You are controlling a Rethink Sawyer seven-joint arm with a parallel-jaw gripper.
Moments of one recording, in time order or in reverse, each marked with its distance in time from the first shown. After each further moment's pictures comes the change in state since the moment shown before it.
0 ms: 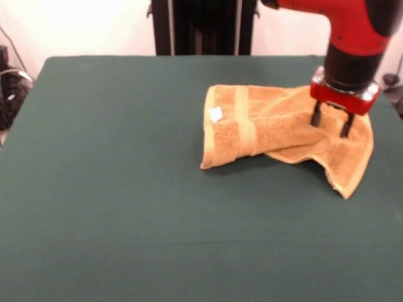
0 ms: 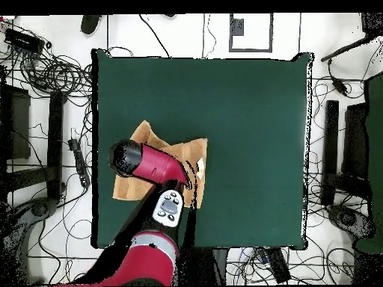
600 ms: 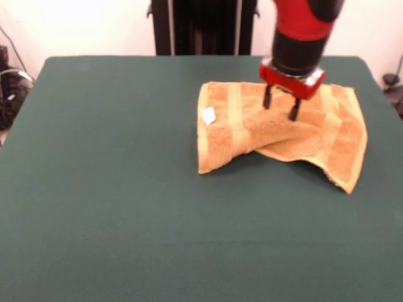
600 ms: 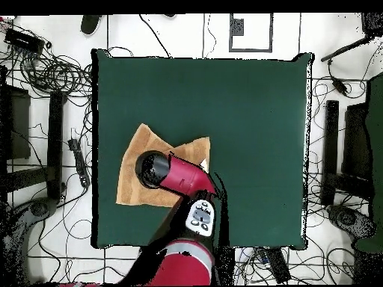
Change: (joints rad) arm -0.120 -0.051 -0.002 0.100 -0.159 -0.033 0.000
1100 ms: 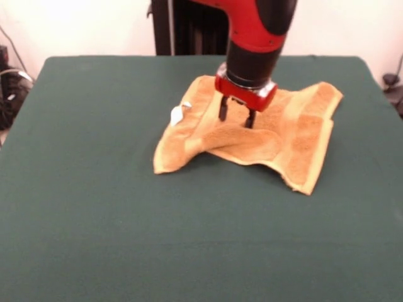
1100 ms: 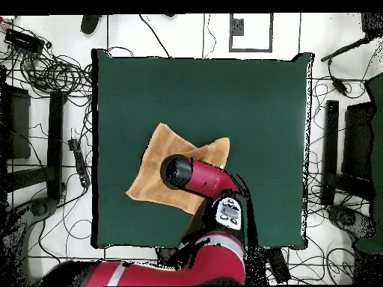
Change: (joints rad) arm -0.117 0.025 0.011 -0.008 -0.160 -0.111 0.000
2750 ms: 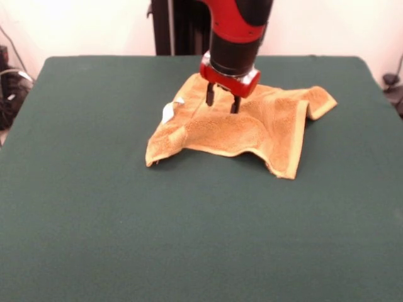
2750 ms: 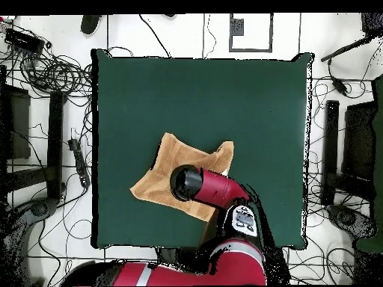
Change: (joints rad) arm -0.072 -0.035 0.030 0.074 -0.098 0.017 0.000
